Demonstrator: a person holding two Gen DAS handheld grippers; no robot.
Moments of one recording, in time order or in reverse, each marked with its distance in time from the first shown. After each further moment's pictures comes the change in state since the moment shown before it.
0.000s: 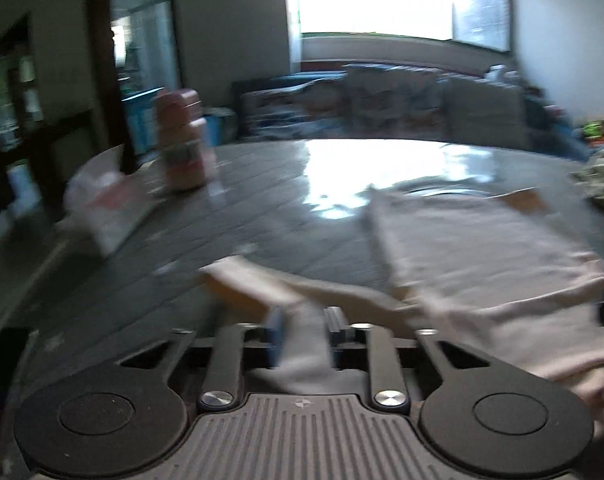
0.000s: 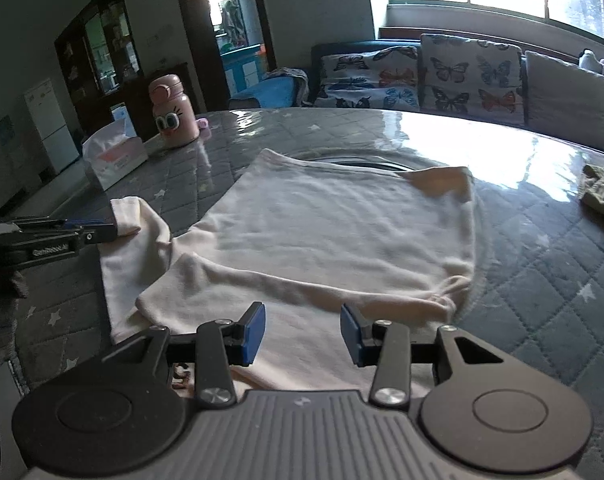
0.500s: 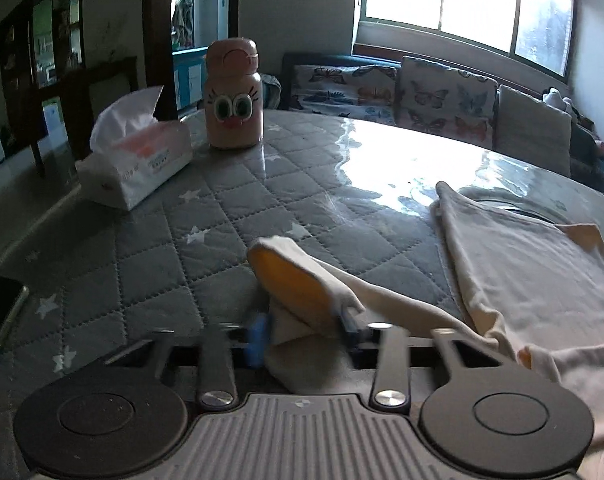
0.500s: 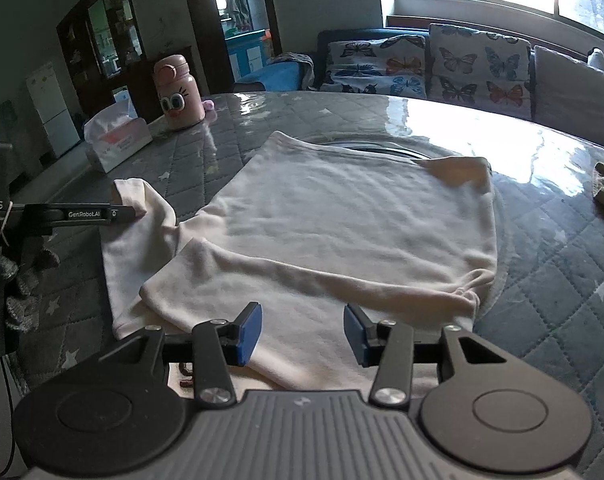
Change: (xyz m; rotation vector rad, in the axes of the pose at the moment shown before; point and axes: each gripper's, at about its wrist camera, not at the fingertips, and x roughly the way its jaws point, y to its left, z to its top) left arm 0.033 0.036 0.001 -0.169 0.053 0.026; right arm 0.012 0.011 0.000 -0.016 0.043 -0.007
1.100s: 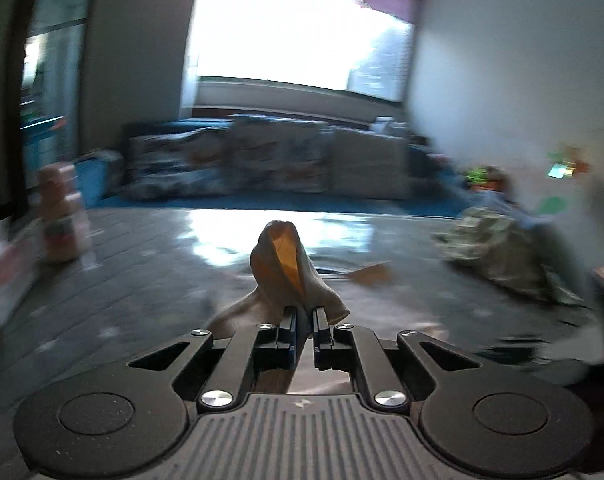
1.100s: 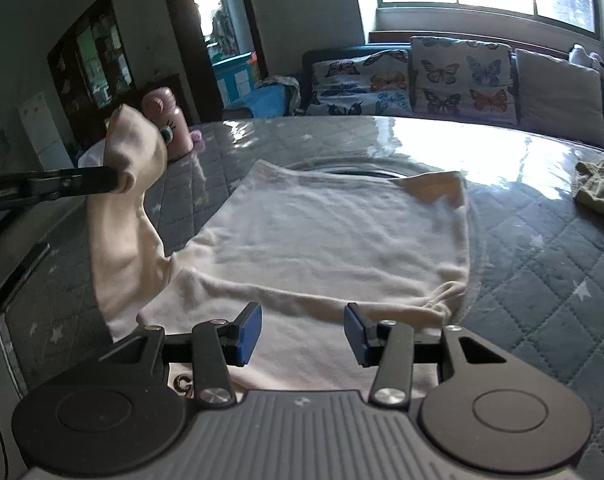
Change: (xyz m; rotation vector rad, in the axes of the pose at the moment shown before) left arm -0.109 -0.085 0.027 0.207 -0.154 -0.487; right arm -0.020 -0.019 0.002 0.072 -0.074 0.001
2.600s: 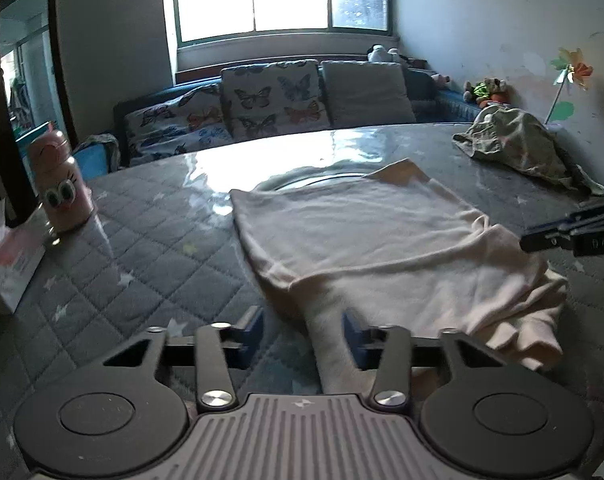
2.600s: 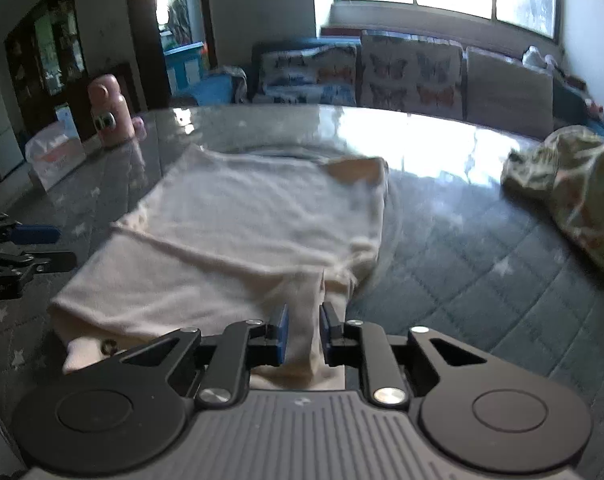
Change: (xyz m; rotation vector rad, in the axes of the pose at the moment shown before) left arm 0.034 0.021 -0.050 0.166 0.169 0.100; right arm -0.019 -0.020 -0.010 -0.020 0.007 -0.172
